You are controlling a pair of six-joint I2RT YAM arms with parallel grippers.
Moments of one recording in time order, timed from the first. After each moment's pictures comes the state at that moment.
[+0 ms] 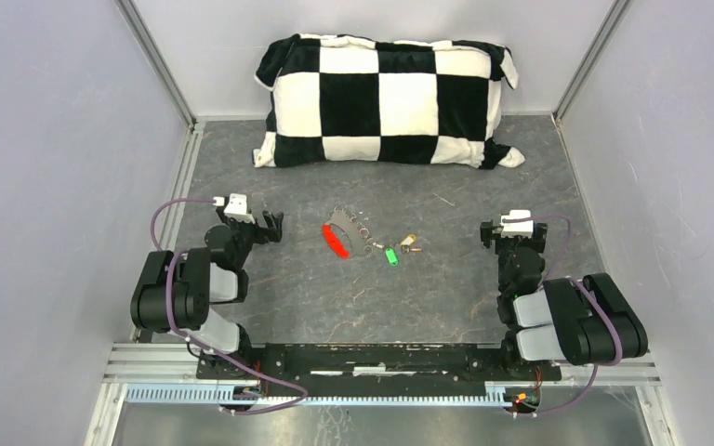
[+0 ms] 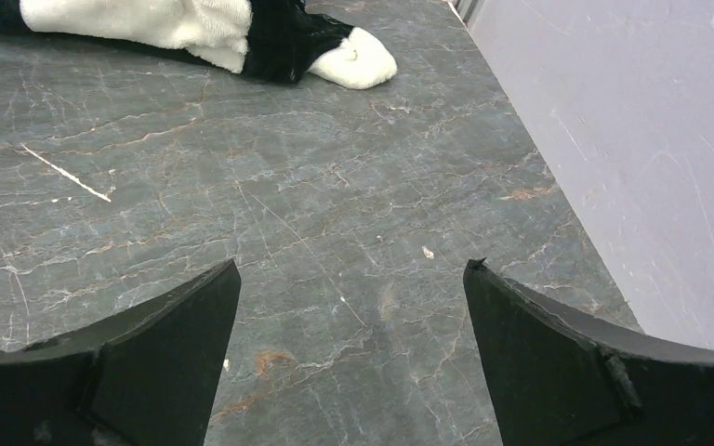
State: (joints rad) left arm 0.07 1.55 0.20 1.22 0.29 -0.05; right arm 0.12 1.37 0.01 1.33 0.31 -0.24
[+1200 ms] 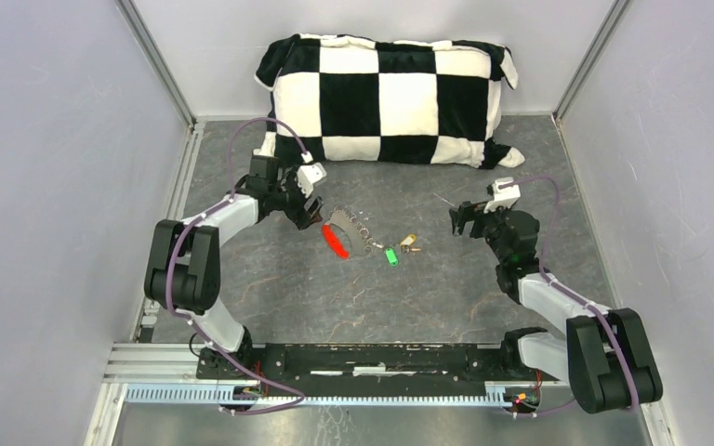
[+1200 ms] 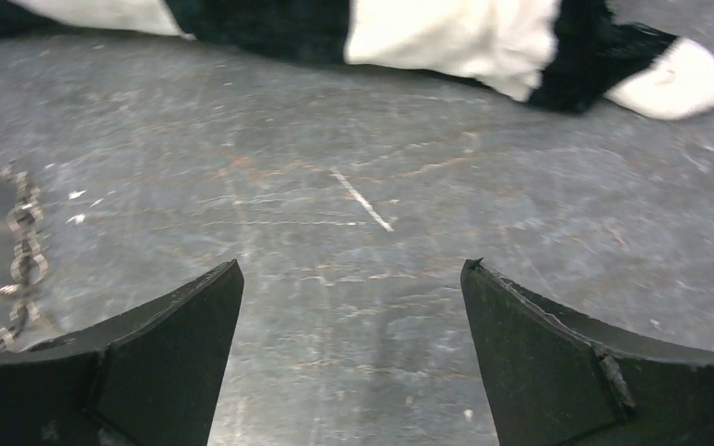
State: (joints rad) left arm -0.17 1.64 0.95 -0.10 0.57 0.60; right arm 0.14 1.16 0.31 0.65 -0.10 0.08
